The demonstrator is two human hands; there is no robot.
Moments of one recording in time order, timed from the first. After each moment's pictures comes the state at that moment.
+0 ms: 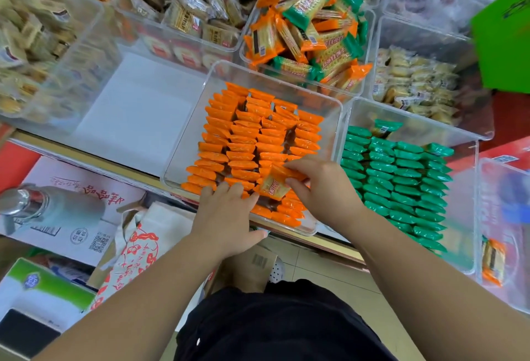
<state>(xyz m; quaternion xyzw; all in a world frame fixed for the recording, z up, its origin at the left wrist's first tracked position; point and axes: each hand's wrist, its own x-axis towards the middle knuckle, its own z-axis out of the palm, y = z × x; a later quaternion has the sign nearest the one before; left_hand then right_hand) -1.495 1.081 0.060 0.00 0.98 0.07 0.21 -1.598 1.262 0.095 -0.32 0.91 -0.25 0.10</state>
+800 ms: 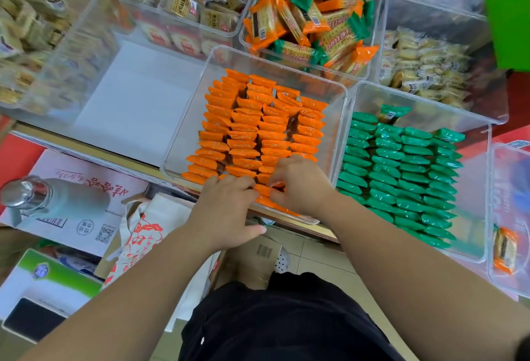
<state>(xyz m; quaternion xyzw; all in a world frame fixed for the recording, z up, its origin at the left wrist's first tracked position) -1.488 1.072 0.055 0.05 0.97 0.14 0.17 -1.594 1.237 0.050 -0.37 0.90 -0.09 0.20</state>
